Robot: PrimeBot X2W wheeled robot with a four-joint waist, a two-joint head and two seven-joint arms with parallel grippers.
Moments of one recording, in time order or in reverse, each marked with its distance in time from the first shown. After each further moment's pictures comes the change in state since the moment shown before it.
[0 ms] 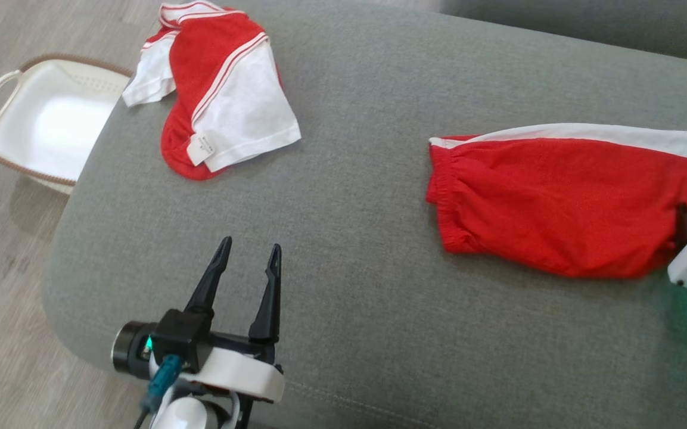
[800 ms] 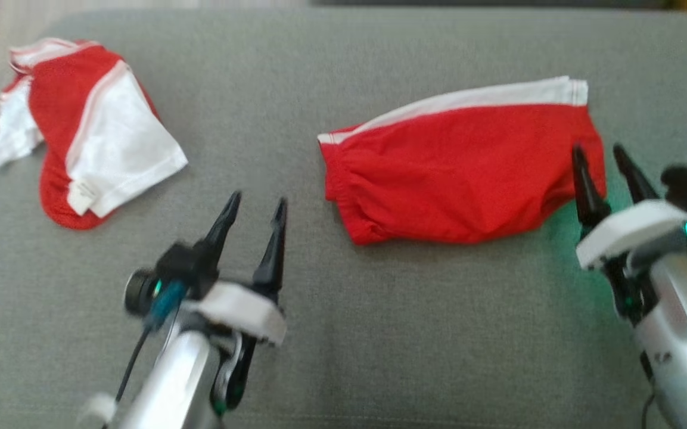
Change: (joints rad) left arm -0.251 0.013 -0.061 0.247 -0.147 -0.022 0.000; right arm 0.097 0.071 0.345 -0.417 0.161 0.000 -0.167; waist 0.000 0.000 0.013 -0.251
